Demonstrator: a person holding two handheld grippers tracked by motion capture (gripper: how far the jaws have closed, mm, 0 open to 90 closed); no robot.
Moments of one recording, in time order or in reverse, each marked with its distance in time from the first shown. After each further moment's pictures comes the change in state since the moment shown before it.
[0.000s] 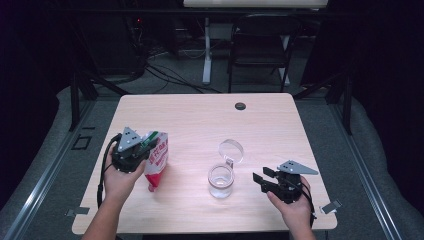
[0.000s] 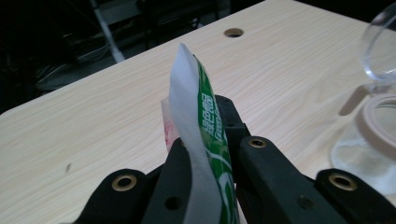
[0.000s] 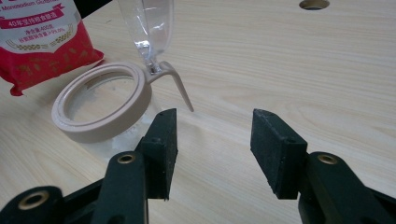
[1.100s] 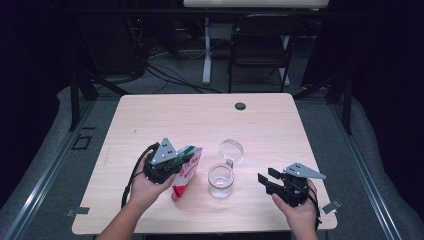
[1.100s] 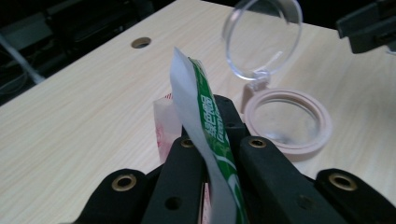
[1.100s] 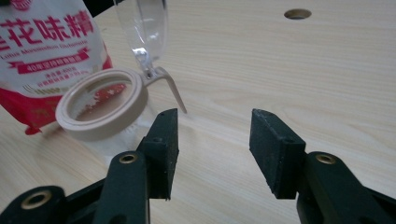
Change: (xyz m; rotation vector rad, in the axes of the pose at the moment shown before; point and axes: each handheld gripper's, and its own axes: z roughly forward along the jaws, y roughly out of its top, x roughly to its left) left arm -0.066 0.007 0.024 0.017 -0.262 0.152; right arm 0.002 0.002 -0.016 -0.032 -0.019 -0.009
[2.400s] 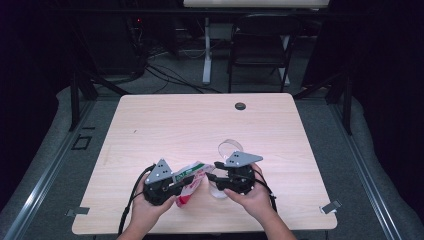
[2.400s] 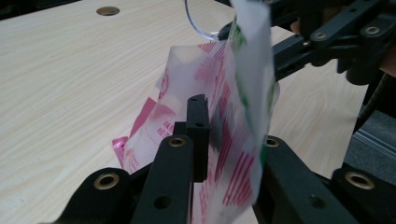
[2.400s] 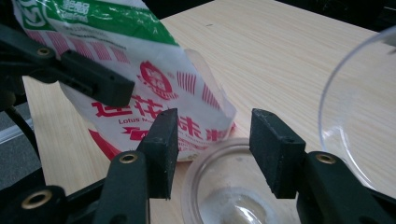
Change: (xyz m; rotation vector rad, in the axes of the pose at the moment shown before) left arm -0.025 -0.050 -0.002 -0.034 -0.072 -0.178; right arm 0.090 0.042 0.085 0.059 0.298 -0.299
